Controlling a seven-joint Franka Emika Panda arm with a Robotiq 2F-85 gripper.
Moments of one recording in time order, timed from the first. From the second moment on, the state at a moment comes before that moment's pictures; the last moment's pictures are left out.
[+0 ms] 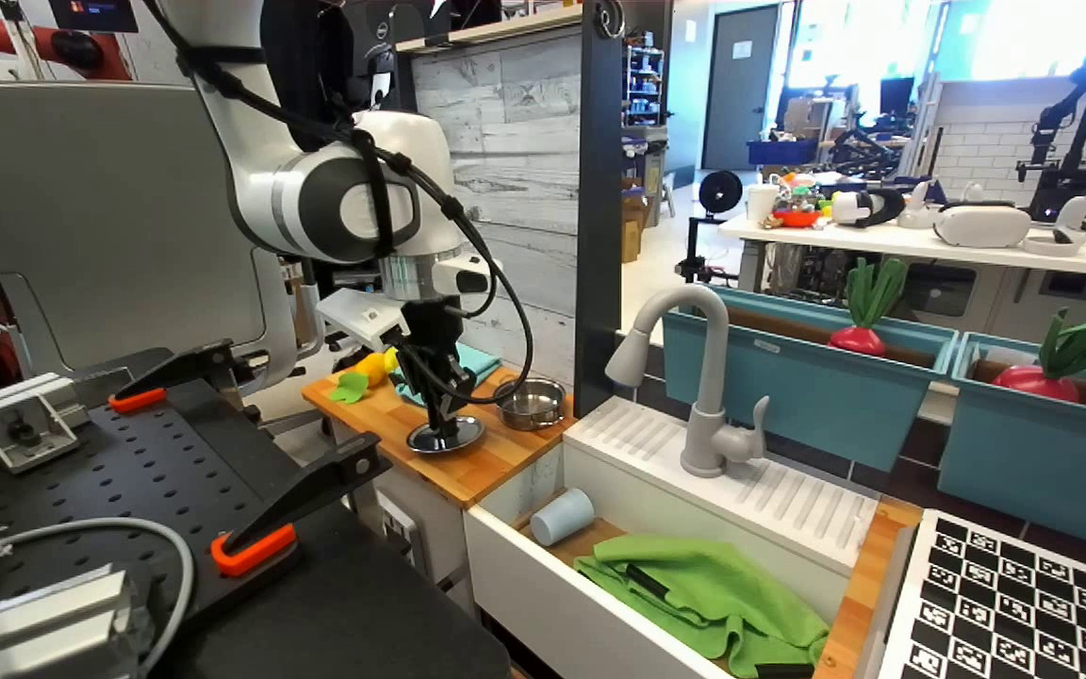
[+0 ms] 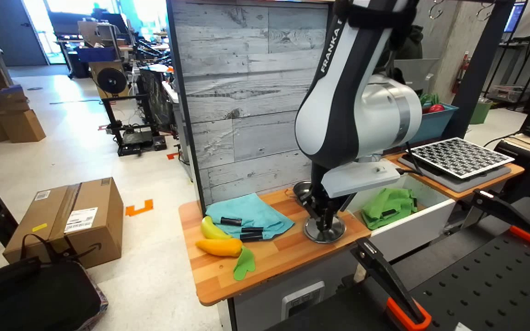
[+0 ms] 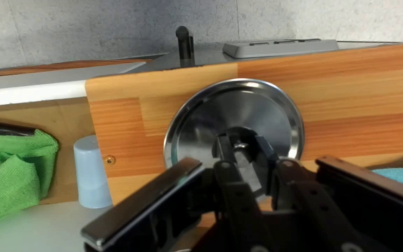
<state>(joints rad) 0.19 0.87 -0.06 -2.06 0.07 2.91 0.13</state>
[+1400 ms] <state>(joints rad) 0.25 0.84 -0.14 -2.01 0.00 2.77 0.17</state>
